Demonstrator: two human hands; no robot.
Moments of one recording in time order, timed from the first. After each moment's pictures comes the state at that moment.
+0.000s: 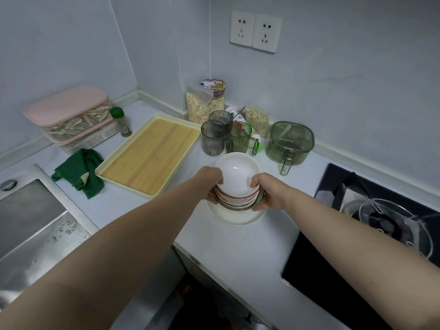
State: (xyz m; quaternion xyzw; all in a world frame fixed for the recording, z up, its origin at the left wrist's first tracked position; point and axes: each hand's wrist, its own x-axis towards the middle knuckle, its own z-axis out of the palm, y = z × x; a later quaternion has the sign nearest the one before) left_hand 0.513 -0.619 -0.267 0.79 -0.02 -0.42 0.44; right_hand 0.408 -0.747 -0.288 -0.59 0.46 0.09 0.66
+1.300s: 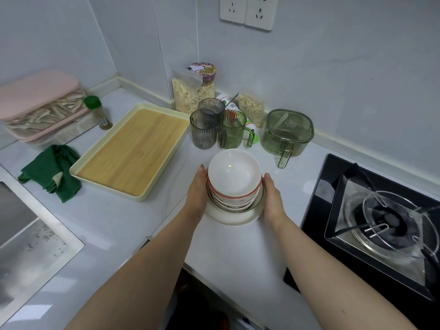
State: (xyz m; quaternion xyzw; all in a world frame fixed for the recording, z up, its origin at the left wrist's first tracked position) left_hand 0.505 -0.611 -0.349 0.70 -0.10 -0.31 0.64; right_hand 0.392 -0.737 -0.358 -0.53 0.43 -0.17 0.71
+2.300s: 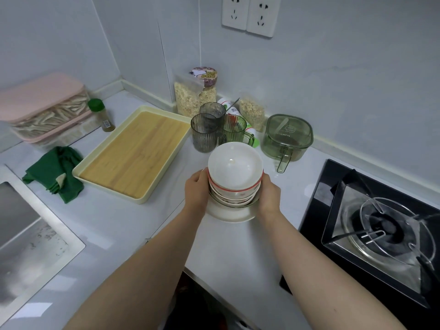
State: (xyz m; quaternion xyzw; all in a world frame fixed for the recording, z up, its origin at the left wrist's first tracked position) left_hand 0.505 -0.623 -0.326 0.70 0.00 -0.25 0.67; right_hand 0.414 -0.739 -0.339 -0.46 0.51 -0.25 0.69
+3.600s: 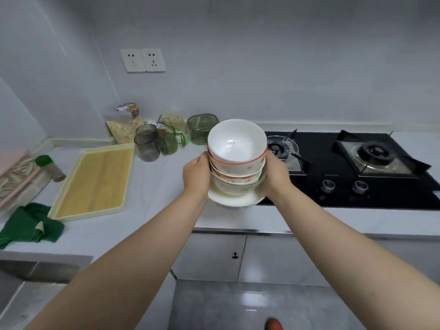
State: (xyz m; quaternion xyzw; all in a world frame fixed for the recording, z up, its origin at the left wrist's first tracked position) left_hand 0.347 -0.519 -0.184 0.67 -0.21 -0.34 0.63; right_hand 0.210 -0.586 -0.191 -0.35 0.54 -0.43 0.63
